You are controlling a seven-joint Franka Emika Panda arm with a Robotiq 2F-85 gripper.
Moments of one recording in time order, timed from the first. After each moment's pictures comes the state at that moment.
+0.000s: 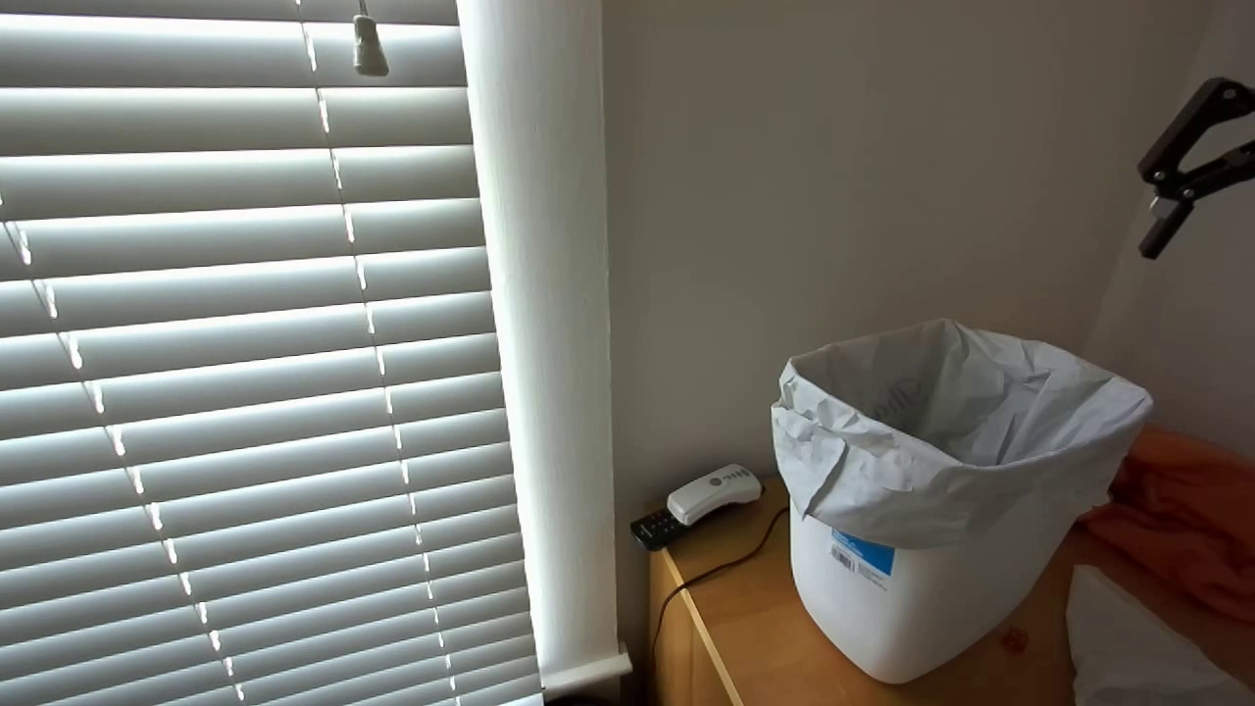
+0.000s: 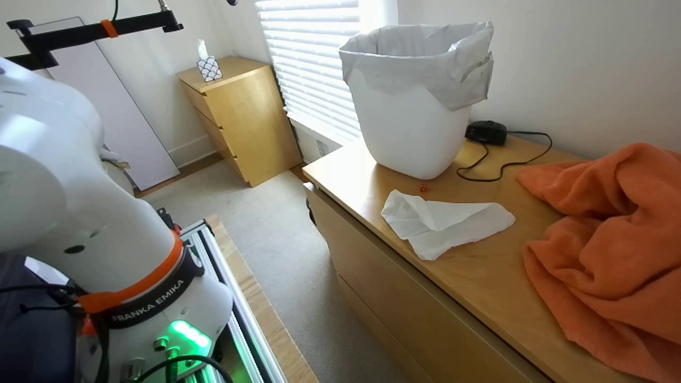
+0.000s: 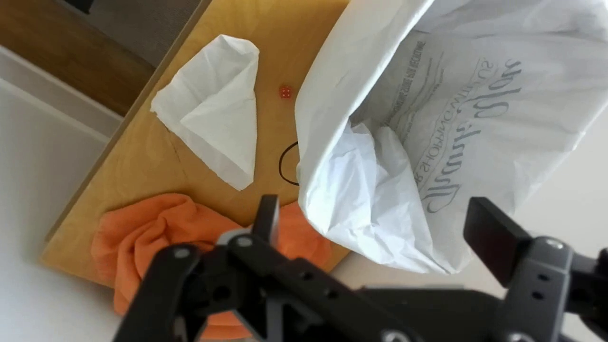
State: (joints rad) arm -0.10 -0.52 0.03 -2.29 0.03 2.03 0.79
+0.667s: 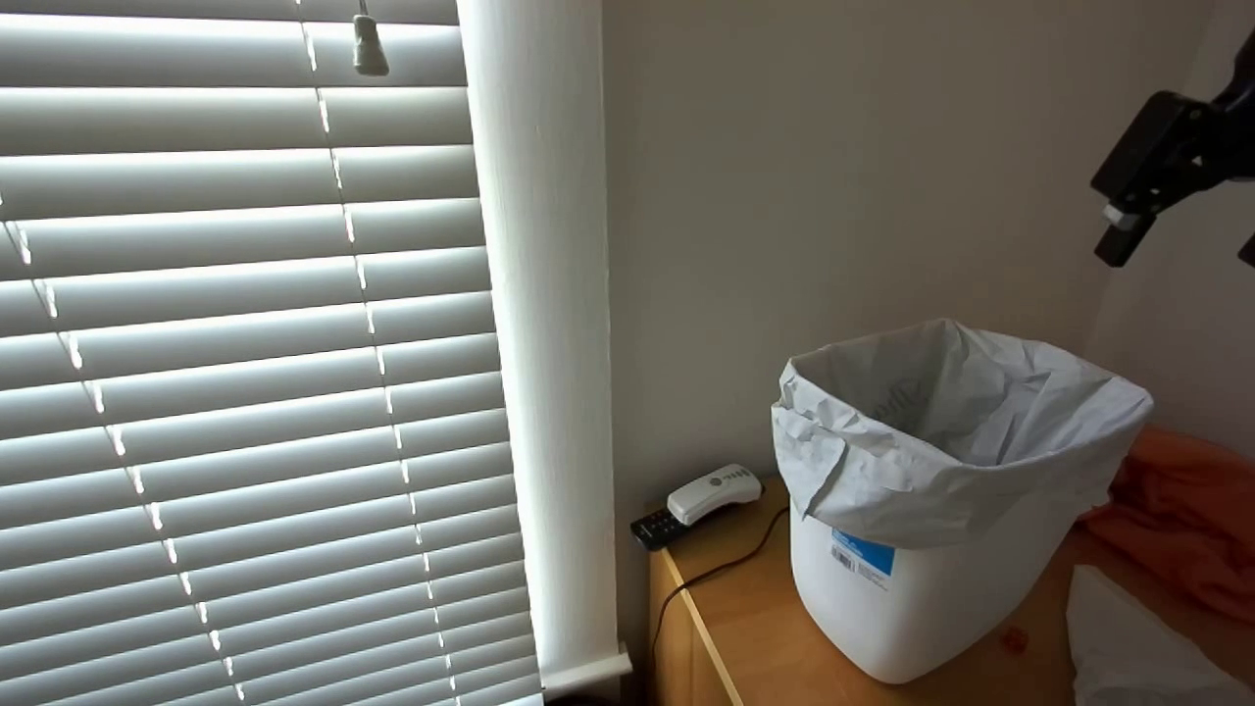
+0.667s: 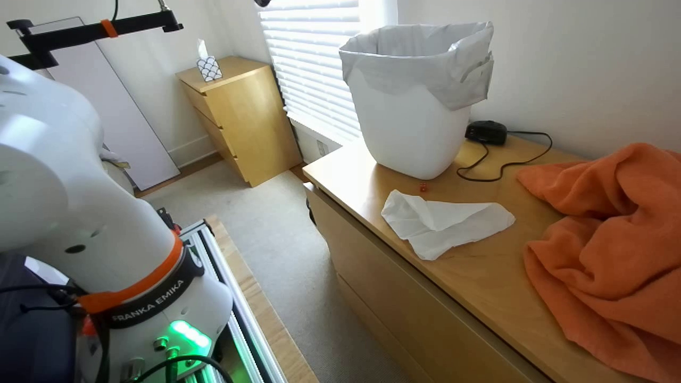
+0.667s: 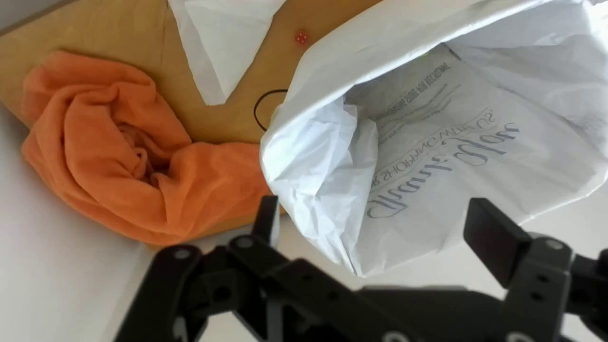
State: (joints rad) arm -0.09 -0.48 0.09 -2.27 -0.08 2.10 0.40
